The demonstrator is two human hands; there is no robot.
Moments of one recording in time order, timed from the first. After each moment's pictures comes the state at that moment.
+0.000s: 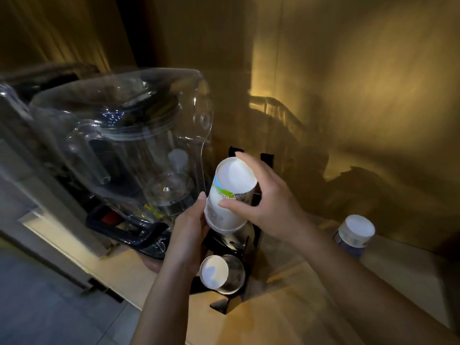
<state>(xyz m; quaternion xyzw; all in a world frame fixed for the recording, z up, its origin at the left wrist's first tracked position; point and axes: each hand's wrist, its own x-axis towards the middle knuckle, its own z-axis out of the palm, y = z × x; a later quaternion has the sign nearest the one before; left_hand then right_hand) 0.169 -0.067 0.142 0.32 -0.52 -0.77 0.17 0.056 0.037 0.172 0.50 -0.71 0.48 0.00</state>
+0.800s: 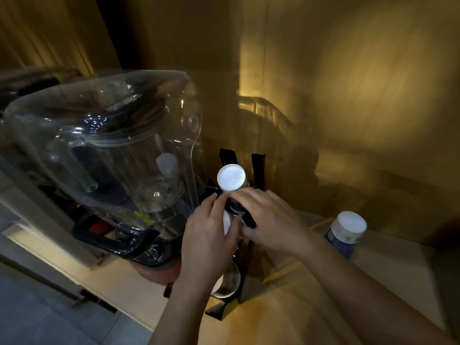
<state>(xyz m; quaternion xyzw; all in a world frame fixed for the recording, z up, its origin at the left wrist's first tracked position) 0.155 -0.040 0.133 0.23 -0.91 -0.20 0.27 0.030 0.046 0.130 0.60 -0.76 0.24 0.05</state>
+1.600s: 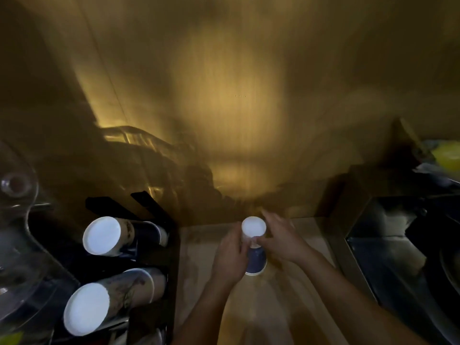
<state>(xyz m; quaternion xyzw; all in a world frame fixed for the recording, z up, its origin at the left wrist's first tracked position) -0.022 0.077 0.024 0.04 -0.88 -0.48 0.05 -0.079 0.217 0.052 0.17 -0.93 0.31 -0.08</state>
